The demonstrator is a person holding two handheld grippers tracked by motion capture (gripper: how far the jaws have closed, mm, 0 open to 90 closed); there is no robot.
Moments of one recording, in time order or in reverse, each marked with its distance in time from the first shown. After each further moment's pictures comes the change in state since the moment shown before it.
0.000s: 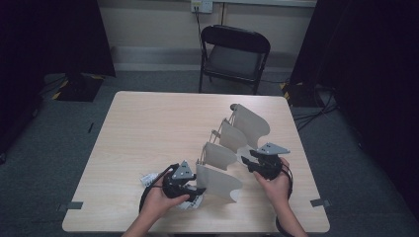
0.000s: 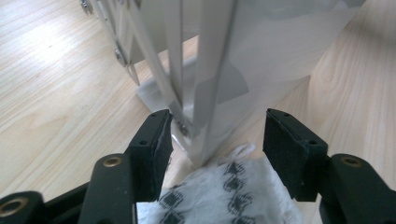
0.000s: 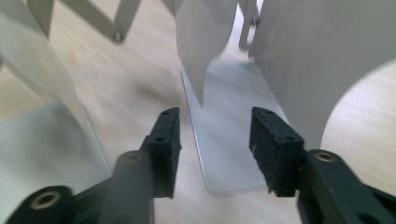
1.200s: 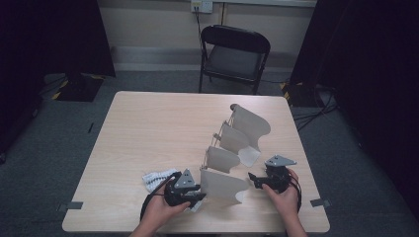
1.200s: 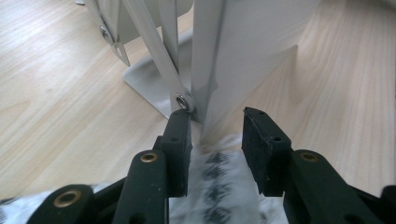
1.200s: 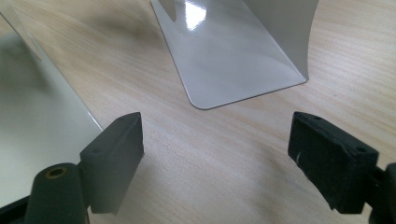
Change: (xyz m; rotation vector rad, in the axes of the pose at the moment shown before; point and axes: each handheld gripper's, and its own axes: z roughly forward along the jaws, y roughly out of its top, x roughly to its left) left arm -0.022 -0.009 0.005 0.028 -0.017 0.030; right arm -0.010 -0.045 -0.011 0.107 -0.041 0.033
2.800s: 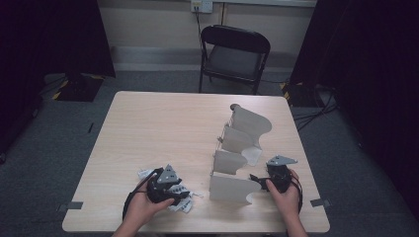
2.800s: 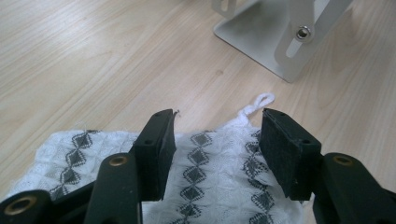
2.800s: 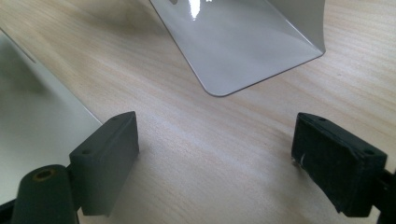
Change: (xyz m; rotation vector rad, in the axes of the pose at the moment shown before) left arm 0.027 -0.018 -0.038 0.045 0.084 -0.067; right arm -0.010 -0.006 0.004 0.048 0.026 0.019
